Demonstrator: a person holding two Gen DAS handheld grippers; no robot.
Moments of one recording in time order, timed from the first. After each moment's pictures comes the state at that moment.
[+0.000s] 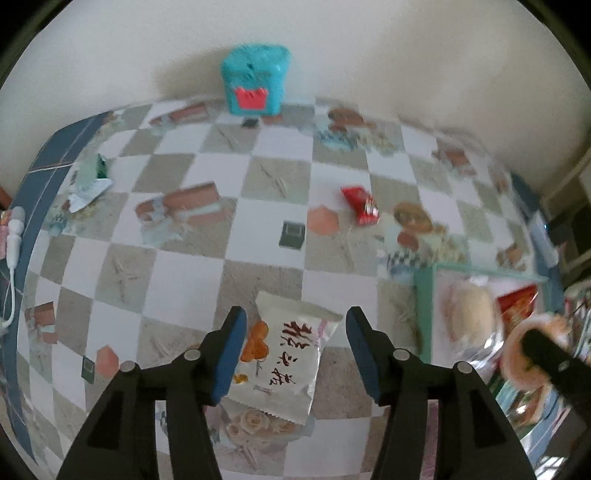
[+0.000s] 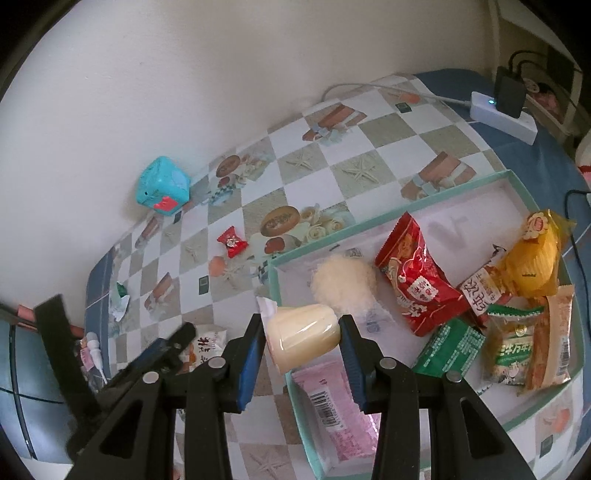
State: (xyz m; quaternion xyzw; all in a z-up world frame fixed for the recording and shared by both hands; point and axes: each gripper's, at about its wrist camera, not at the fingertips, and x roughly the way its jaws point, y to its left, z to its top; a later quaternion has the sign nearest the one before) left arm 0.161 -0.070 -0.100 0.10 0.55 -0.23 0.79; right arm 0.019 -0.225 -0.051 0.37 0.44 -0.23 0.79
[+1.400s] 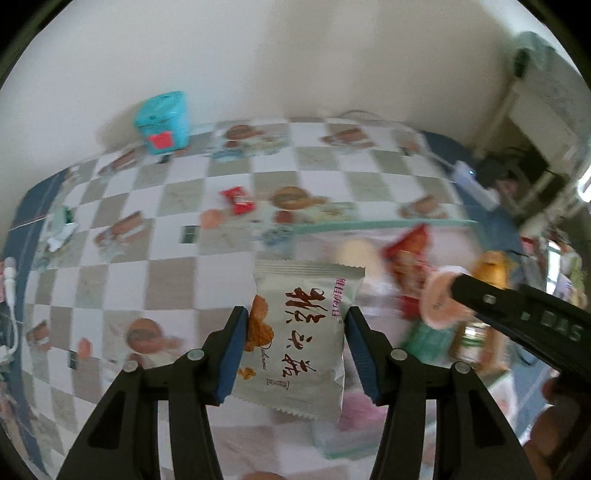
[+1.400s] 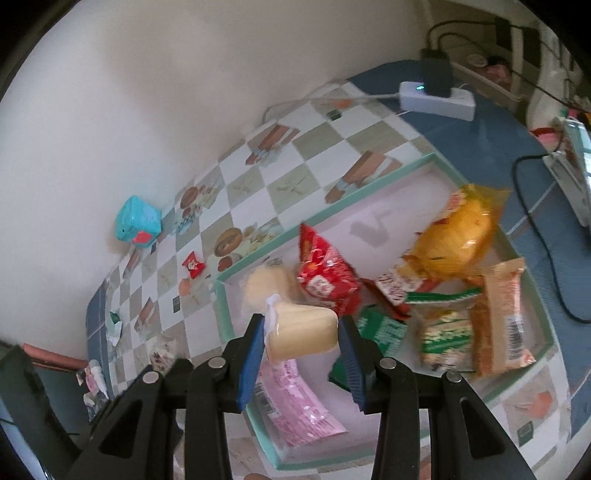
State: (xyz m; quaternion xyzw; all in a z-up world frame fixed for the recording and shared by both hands) left arm 0.055 -0.119 -0.043 0.14 0.51 -0.33 0.78; right arm -0.061 -0.261 -0.045 0.41 0.40 -0.28 0.77
